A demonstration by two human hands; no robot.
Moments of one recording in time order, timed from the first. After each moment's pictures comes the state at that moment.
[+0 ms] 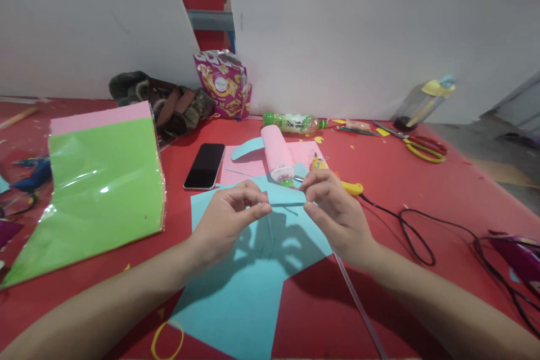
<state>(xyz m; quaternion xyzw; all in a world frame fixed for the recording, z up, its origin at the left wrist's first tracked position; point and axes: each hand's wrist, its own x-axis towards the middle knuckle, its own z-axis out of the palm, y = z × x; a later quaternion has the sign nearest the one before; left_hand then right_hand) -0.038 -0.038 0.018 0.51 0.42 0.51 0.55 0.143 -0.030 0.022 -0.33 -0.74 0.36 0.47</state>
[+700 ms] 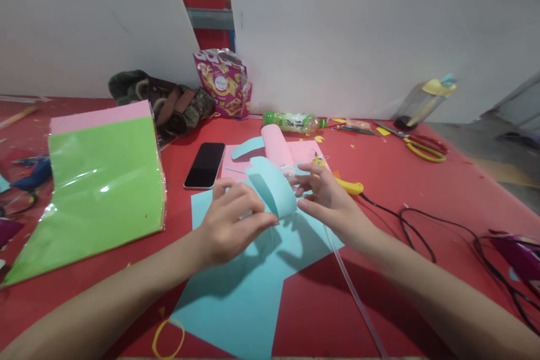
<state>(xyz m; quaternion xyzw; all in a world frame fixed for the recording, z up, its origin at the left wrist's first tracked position) -0.053 -0.040 0.016 0.86 0.31 0.39 -0.07 0.148 -0.017 0.018 -0.39 -0.65 0.53 0.38</state>
